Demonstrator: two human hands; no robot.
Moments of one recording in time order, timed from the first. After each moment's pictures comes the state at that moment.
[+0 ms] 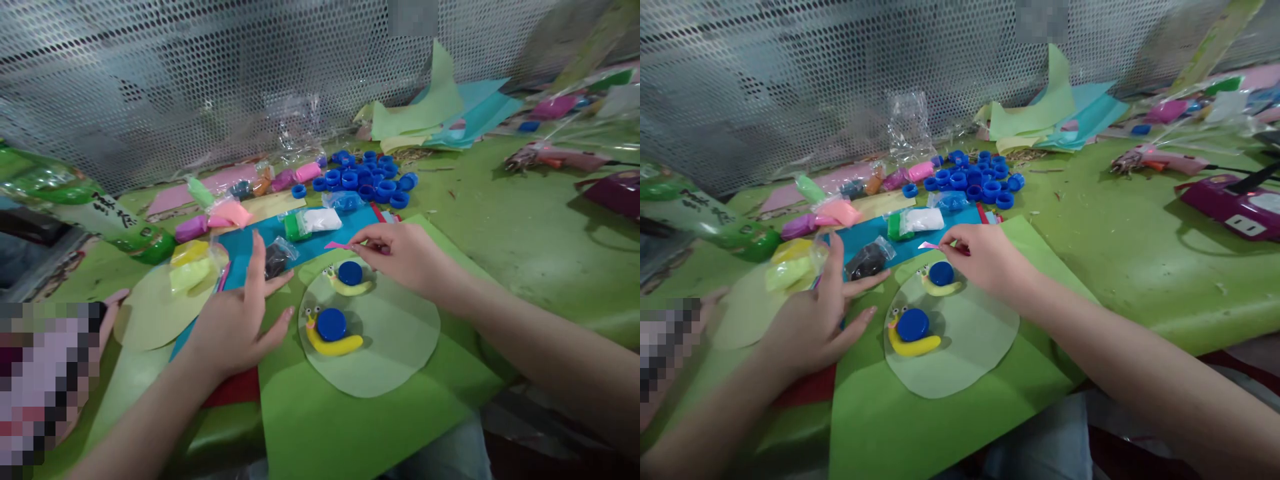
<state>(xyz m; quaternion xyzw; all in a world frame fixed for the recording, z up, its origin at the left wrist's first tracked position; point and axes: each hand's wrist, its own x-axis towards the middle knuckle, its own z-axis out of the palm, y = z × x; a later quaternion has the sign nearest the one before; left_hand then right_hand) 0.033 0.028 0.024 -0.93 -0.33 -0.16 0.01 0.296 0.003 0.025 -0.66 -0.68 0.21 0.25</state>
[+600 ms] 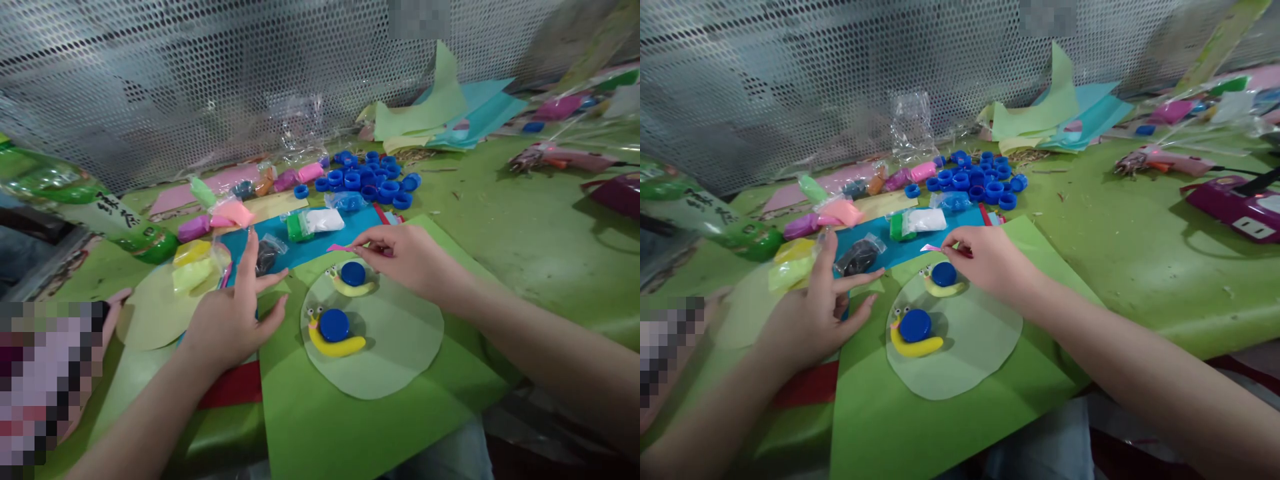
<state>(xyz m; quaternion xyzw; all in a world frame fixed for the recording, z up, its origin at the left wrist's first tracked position) 0.033 0.026 0.028 -0.87 -0.47 -0.14 -0.01 0.295 0.002 0.025 -0.64 -0.69 0.22 0.26</state>
